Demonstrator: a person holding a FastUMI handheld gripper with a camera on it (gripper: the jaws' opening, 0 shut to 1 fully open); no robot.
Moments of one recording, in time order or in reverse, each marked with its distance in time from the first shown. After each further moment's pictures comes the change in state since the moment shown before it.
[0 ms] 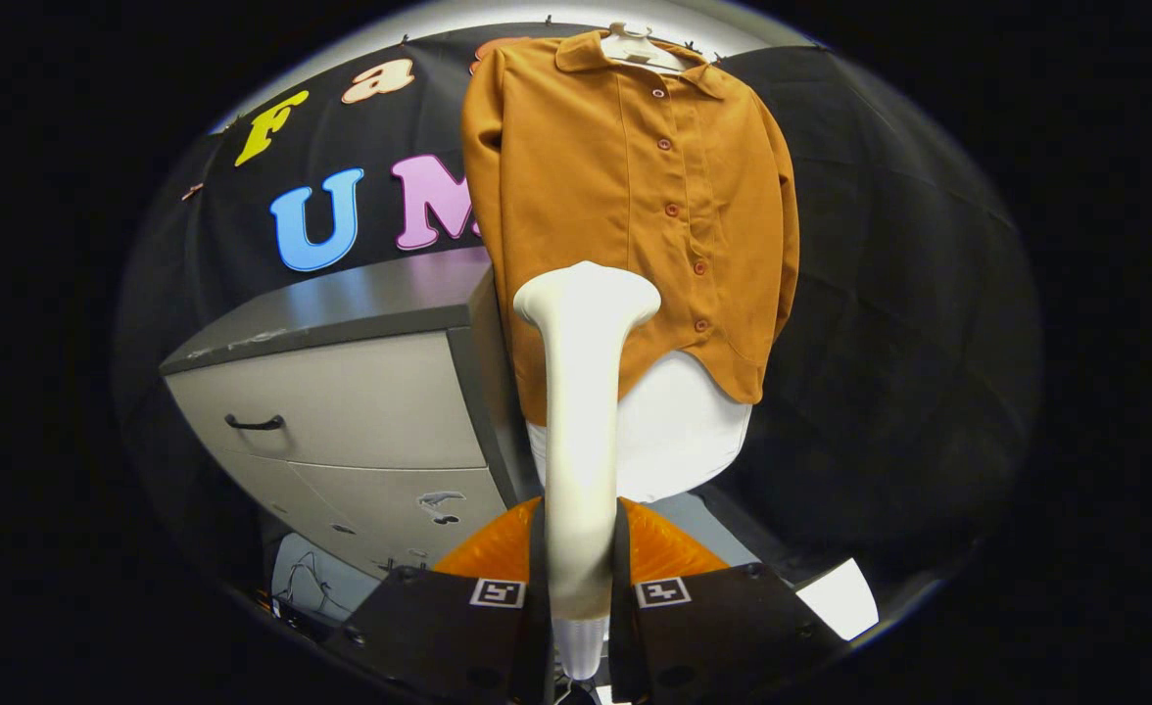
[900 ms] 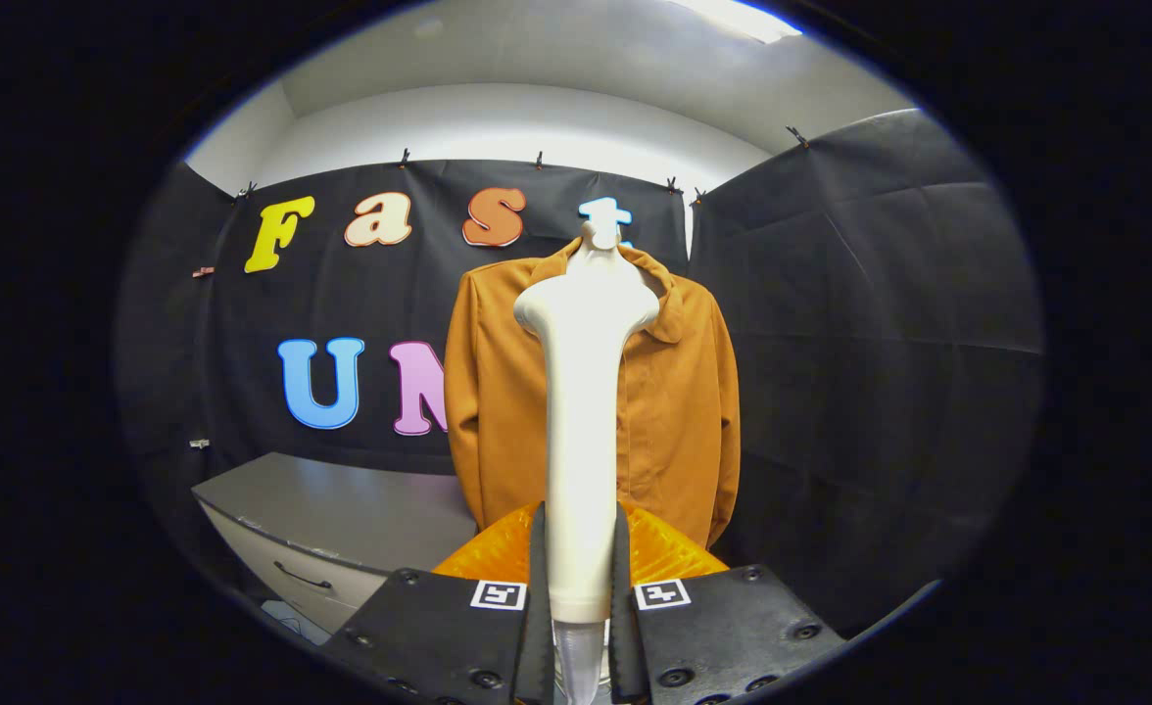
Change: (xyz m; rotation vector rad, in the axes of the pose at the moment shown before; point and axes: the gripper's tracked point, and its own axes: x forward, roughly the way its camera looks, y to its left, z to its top) arm -0.099 -0.047 0.246 -0.008 -0.499 -0.030
